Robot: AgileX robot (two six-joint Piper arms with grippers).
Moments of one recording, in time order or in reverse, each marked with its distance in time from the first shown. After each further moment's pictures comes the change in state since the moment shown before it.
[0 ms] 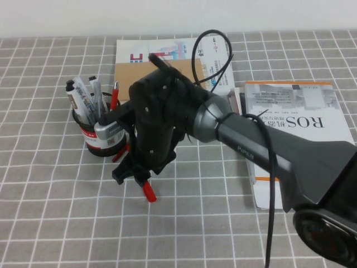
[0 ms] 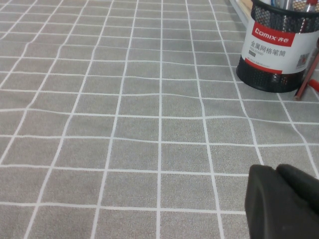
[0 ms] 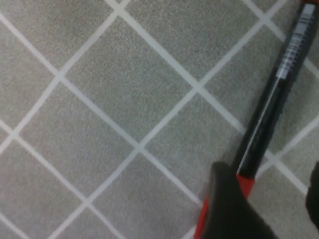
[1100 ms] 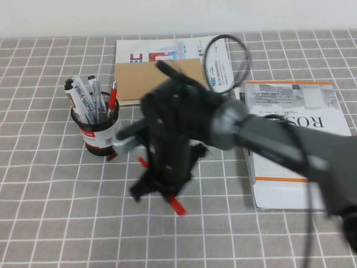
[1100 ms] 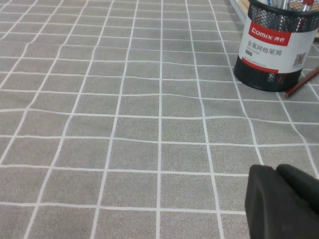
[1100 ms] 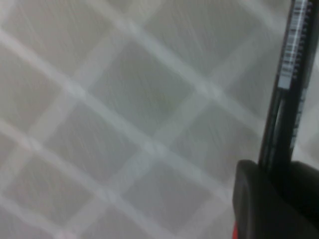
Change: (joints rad) right arm 0.020 -0.159 0.293 -0.025 -0.008 0.107; left arm 0.000 0.000 0.000 0.000 0.000 0.000
